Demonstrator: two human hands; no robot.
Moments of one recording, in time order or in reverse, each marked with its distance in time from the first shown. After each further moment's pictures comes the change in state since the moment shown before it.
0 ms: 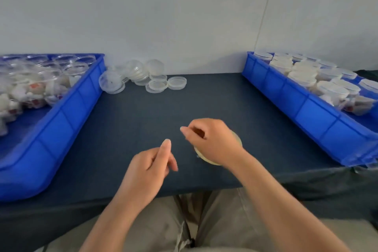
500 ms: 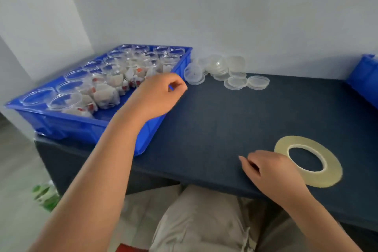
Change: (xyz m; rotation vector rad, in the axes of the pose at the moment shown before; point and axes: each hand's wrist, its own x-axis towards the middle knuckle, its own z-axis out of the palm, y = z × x) left_hand 0.065 0.012 -0.194 0.547 0.243 0.007; right_hand -0.017 0.008 0.085 -0.306 0.047 -0.321
